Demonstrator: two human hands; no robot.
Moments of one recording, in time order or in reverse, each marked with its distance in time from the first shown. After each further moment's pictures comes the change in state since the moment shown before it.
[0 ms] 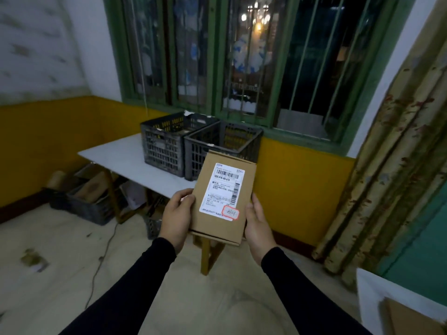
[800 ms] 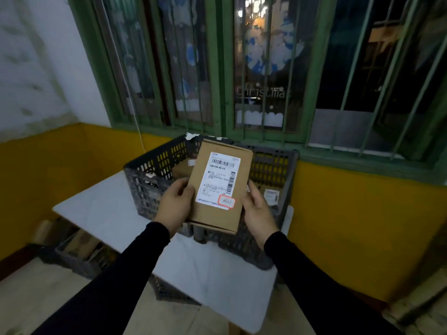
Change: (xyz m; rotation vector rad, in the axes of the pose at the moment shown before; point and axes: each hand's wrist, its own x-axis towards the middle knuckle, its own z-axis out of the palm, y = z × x) left_hand 0.462 0.030 0.058 0.346 -0.067 0.165; right_hand 0.451 -0.022 0.120 0.004 -0.064 -0.113
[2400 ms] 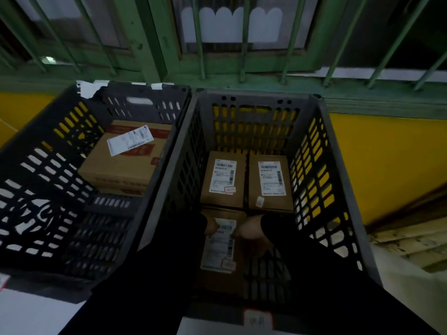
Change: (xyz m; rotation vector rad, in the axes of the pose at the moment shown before) left_hand 0.345 -0.210 0.230 1.175 -1.187 -0.352; right_hand 0.333 0.215 -0.025 -0.388 -0.296 1.352
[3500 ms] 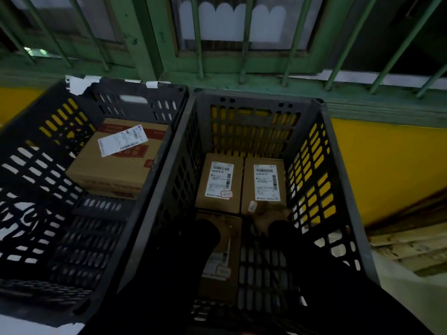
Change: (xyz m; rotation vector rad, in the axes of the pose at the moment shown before) left_hand 0.051 0.018 0.025 0.457 -0.020 0.371; right_hand 0.053 0.021 -0.054 -0.122 0.699 -0.248
